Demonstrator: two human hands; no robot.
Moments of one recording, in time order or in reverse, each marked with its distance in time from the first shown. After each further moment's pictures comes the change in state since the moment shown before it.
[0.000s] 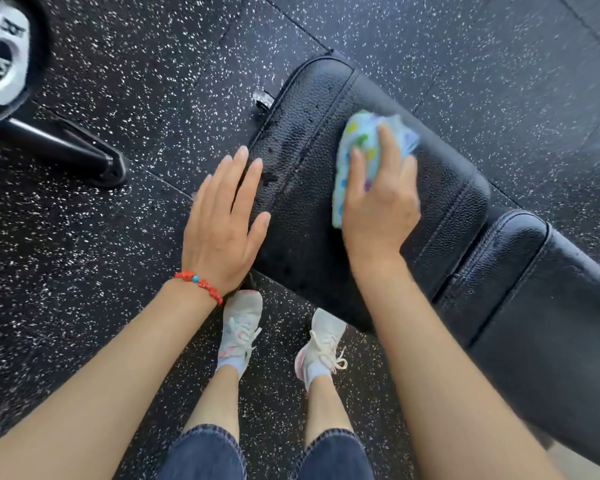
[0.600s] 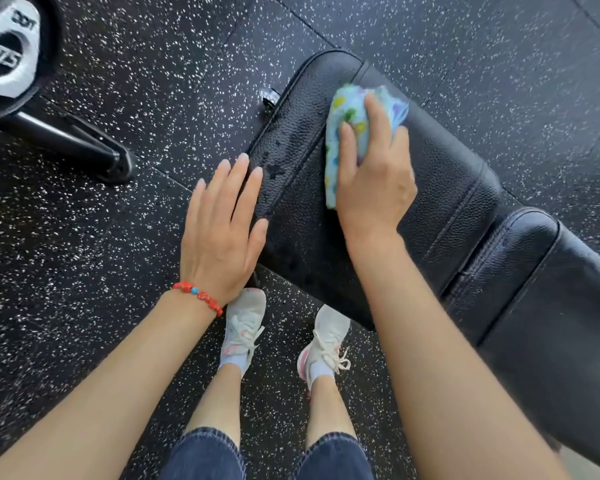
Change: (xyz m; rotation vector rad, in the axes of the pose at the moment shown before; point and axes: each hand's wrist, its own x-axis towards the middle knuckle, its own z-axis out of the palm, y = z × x) left_hand -0.019 0.004 -0.007 0.074 0.005 -0.014; right_hand 0.010 -0.014 0.007 0.037 -0.031 -0.114
